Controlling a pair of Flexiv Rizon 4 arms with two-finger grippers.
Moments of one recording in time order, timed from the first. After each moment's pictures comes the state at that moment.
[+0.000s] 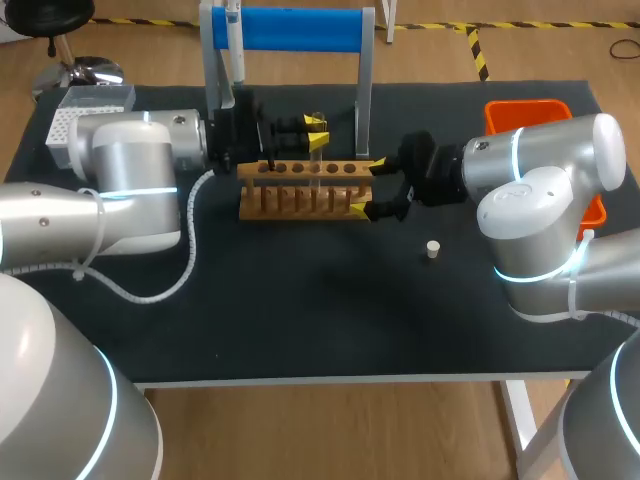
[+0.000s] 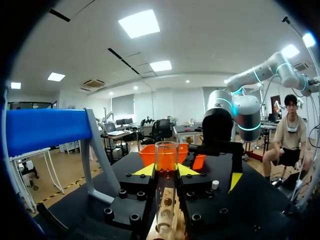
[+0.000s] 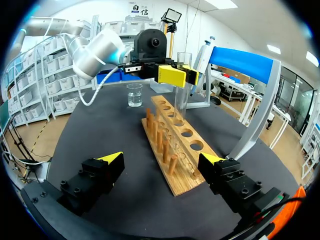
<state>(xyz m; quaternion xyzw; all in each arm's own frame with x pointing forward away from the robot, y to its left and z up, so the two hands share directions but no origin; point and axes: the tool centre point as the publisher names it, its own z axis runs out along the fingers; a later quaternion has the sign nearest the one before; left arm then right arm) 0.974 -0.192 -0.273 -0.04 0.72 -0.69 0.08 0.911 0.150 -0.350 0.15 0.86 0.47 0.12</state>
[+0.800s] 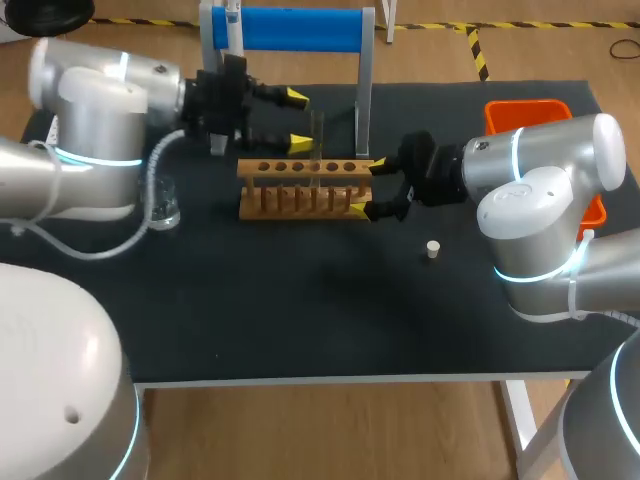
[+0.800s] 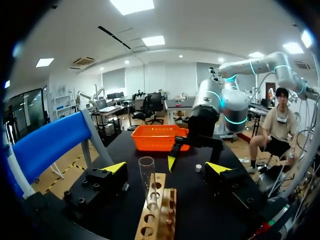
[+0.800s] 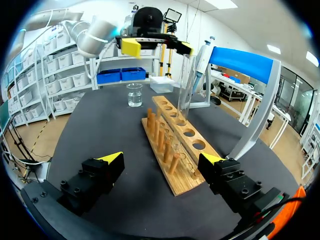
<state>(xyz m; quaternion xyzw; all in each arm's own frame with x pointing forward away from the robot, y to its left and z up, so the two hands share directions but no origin) 0.950 -0.148 -0.233 -0.03 0.82 -0.58 0.04 0.911 0.150 -0.350 0.15 0.86 0.47 0.12</state>
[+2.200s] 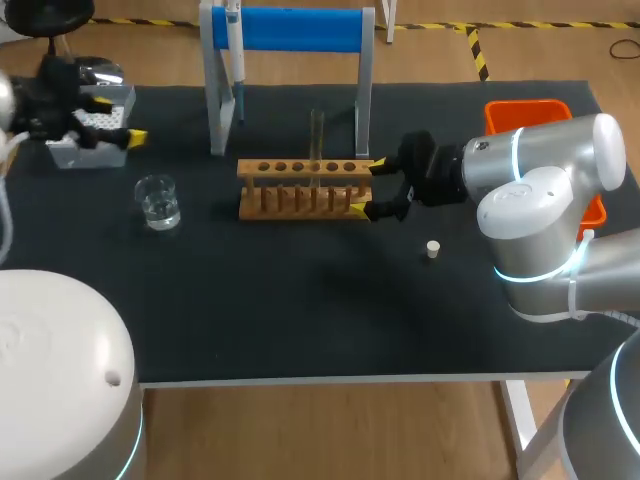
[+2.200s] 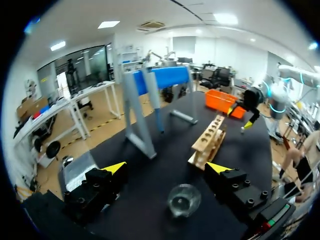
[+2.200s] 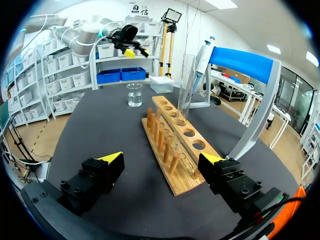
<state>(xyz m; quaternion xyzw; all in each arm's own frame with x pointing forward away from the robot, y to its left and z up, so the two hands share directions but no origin) 0.962 0.137 -0.248 -0.33 0.83 -0.42 0.17 0.911 0.150 -0.350 0.15 0.86 0.47 0.12</state>
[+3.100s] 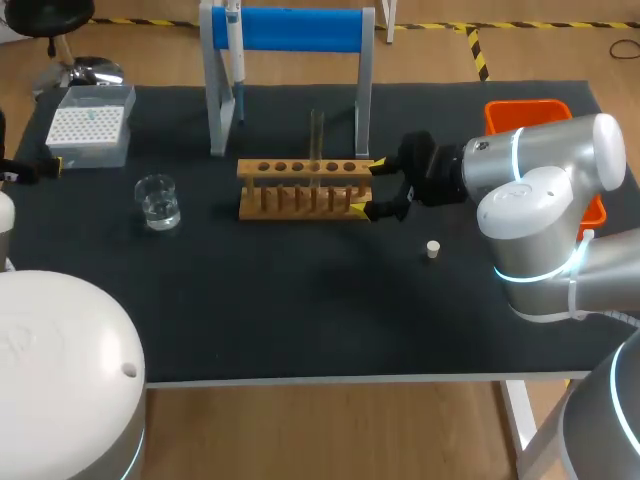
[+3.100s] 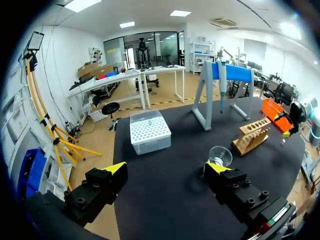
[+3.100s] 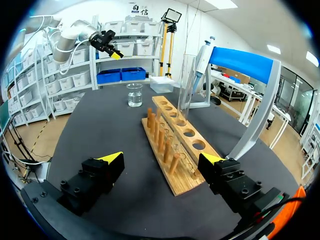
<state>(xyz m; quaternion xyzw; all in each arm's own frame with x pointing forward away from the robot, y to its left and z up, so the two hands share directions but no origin) 0.887 0.248 -0.247 -0.55 0.72 -0.32 0.29 0.911 0.150 -0.350 0.15 0.86 0.47 0.12</state>
